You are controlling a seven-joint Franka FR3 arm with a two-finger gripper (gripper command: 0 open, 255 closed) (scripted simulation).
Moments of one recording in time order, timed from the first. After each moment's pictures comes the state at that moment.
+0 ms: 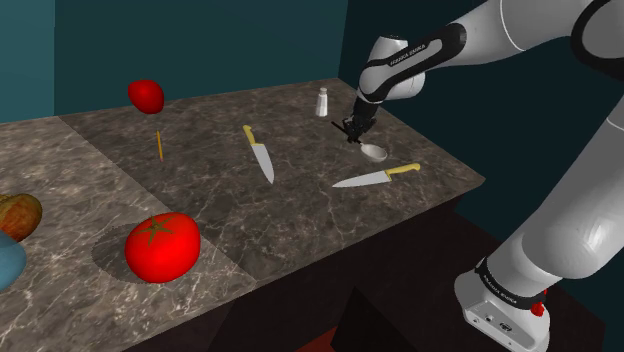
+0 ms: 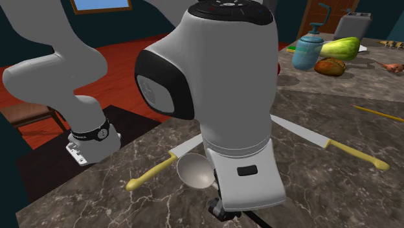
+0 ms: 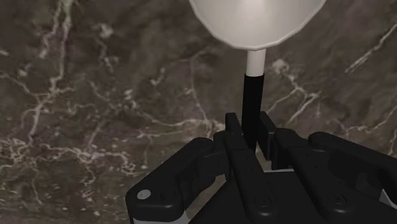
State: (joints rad) arm -0.09 0.13 -0.04 -2.18 0.13 2.43 0.02
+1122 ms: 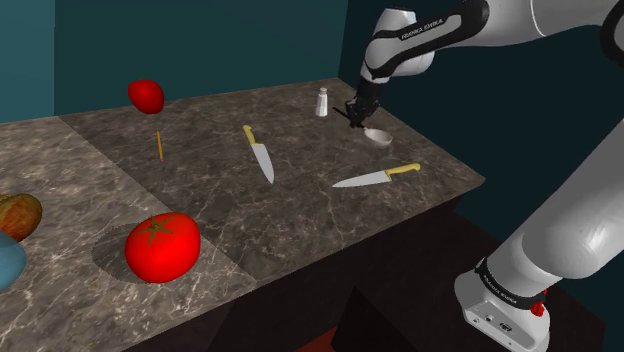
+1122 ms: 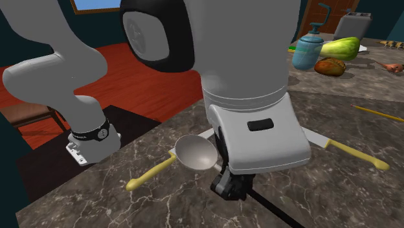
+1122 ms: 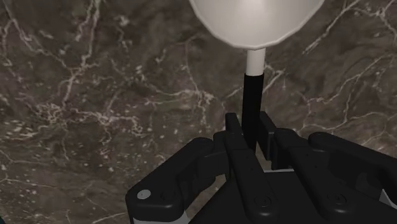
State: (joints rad) arm -0.09 0.05 -0.04 -2.11 0.11 2.28 0.05
